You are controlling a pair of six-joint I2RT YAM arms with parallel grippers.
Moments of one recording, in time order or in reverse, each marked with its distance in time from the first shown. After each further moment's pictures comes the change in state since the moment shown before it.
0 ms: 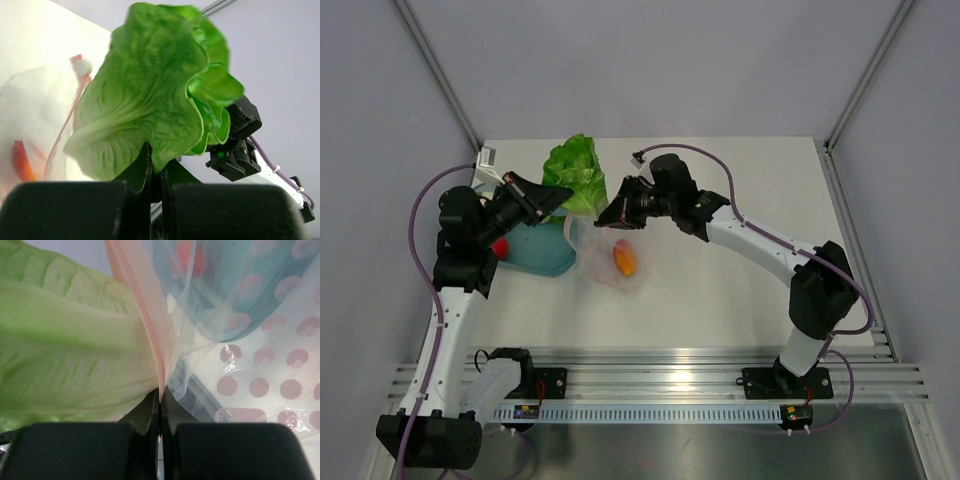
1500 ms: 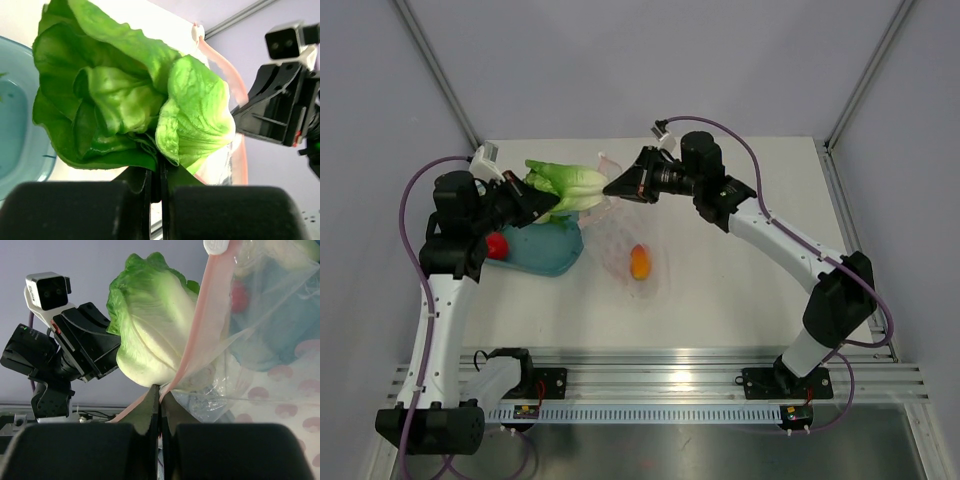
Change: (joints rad) left arm 0.040 0.067 0.161 -0.381 -0.093 0.315; right arm -0.100 -0.101 -0.004 0.149 -0.071 0.063
